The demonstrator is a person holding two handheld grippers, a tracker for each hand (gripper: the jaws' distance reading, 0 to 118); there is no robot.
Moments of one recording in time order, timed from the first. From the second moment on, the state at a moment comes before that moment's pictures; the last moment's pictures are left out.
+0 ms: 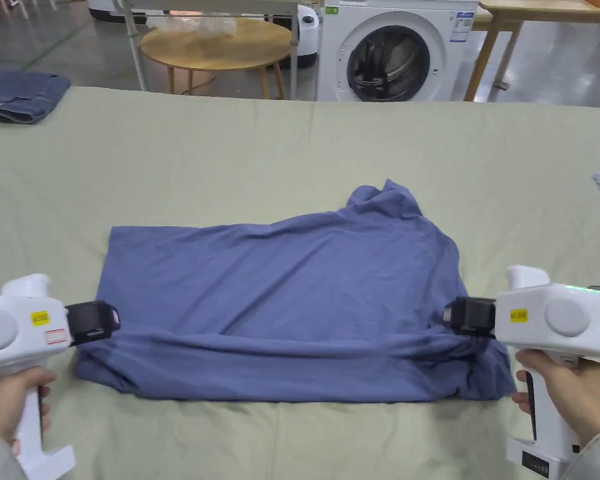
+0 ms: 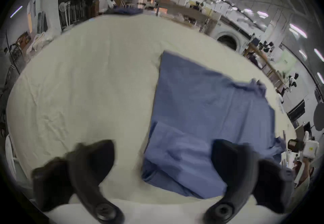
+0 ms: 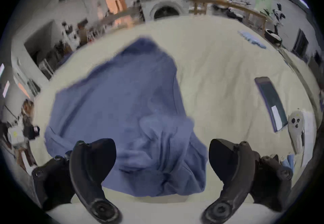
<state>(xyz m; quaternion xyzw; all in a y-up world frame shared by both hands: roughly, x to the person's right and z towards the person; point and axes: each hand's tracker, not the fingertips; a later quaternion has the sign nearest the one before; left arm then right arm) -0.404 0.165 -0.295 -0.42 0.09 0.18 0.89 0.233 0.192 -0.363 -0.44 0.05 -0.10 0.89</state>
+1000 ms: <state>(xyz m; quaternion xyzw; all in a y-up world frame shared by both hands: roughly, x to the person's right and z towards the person) -0.344 0.244 -0.213 -0.31 -0.04 0.12 0.94 0.248 0.165 -0.322 -0.48 0.07 -0.05 0.87</state>
